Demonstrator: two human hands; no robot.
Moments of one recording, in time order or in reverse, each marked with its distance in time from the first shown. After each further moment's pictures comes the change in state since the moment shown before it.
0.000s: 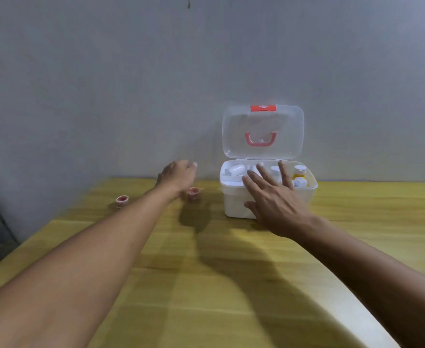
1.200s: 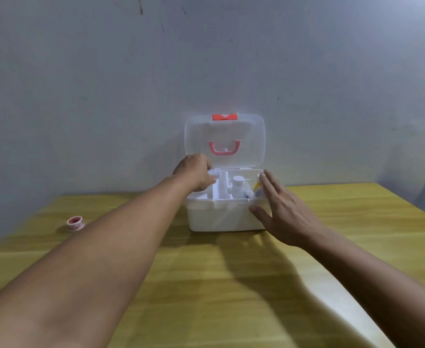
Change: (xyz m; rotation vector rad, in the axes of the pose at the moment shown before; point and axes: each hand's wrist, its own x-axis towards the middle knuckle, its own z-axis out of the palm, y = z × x) left_hand 0.007 0.108 0.038 0.145 -0.173 0.249; right_hand -0.039 0.069 0.008 0.334 0.003 0.296
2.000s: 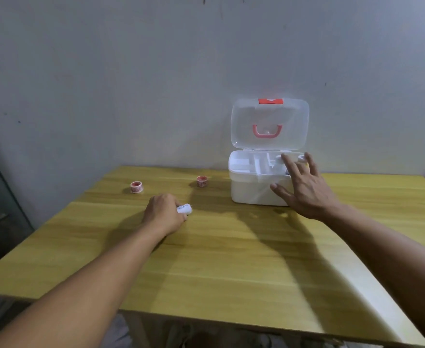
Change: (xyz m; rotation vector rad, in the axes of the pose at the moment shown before) left_hand -0.154 -0.137 -0.001 0.066 0.058 -0.347; right_hand 0.006 -0.028 0.015 -0.043 0.013 0.009
